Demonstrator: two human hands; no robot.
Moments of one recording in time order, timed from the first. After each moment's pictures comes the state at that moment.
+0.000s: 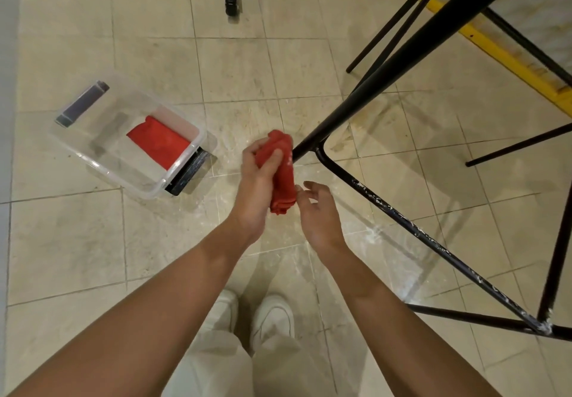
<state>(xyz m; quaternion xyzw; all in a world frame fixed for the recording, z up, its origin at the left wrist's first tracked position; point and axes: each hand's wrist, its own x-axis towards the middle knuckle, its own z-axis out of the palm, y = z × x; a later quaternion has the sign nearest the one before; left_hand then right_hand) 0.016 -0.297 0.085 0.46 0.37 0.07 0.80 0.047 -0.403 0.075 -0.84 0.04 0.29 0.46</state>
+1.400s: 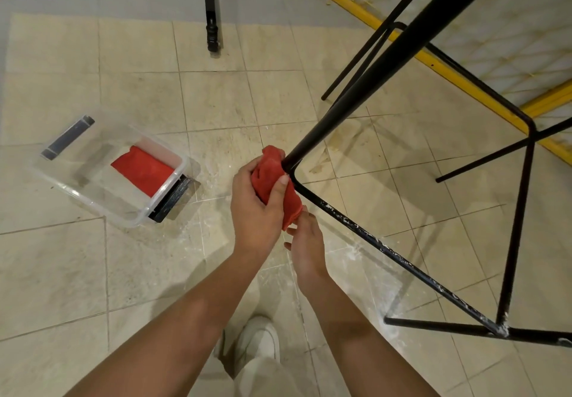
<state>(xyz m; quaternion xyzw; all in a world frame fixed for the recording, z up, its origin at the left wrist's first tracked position) 0.026 -0.327 0.111 0.64 0.36 0.20 0.65 0.039 -0.405 0.098 -0.78 0.17 0.29 0.53</state>
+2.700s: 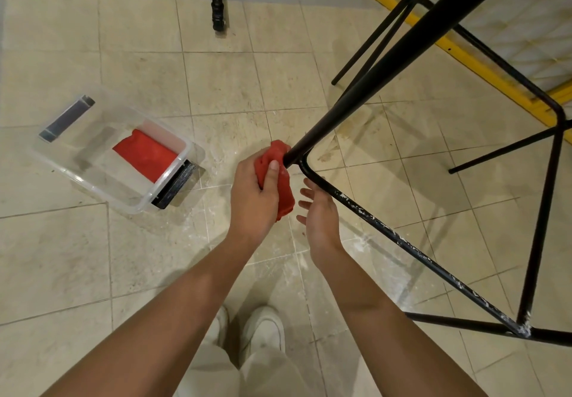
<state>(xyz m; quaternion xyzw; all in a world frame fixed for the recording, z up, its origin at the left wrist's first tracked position) 0.025 -0.312 0.094 0.66 0.35 0.14 0.65 0.062 -0.397 0.098 -0.77 0.18 0.28 0.54</state>
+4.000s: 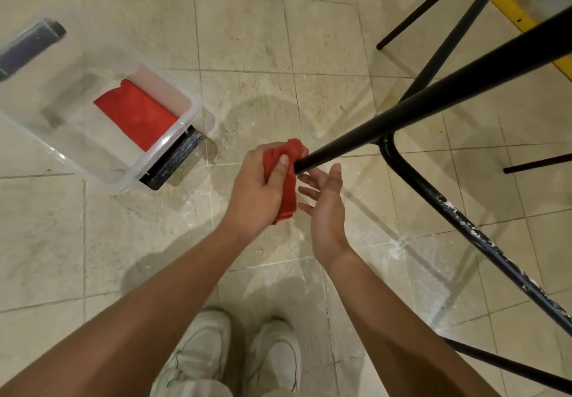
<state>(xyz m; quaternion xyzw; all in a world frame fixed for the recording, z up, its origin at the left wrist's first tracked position) 0.025 -0.277 -0.009 0.64 0.34 0.08 0.69 0.068 -0.371 -0.003 -0.77 0.10 0.31 0.56</state>
